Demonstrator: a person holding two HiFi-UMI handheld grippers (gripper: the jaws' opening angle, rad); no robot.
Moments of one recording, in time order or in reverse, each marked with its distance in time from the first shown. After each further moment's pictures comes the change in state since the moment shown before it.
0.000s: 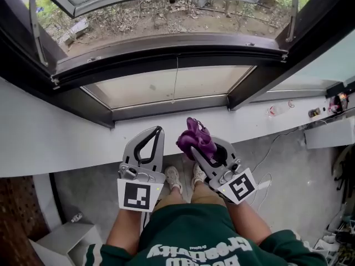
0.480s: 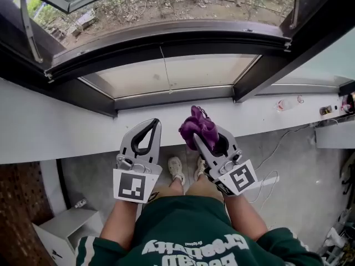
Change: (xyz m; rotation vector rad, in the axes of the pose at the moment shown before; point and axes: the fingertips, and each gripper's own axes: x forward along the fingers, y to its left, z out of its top) left arm 0.029 -0.036 -0.013 -0.008 0.095 0.038; right arm -0.033 -0.055 -0.019 0.135 -0.050 -0.044
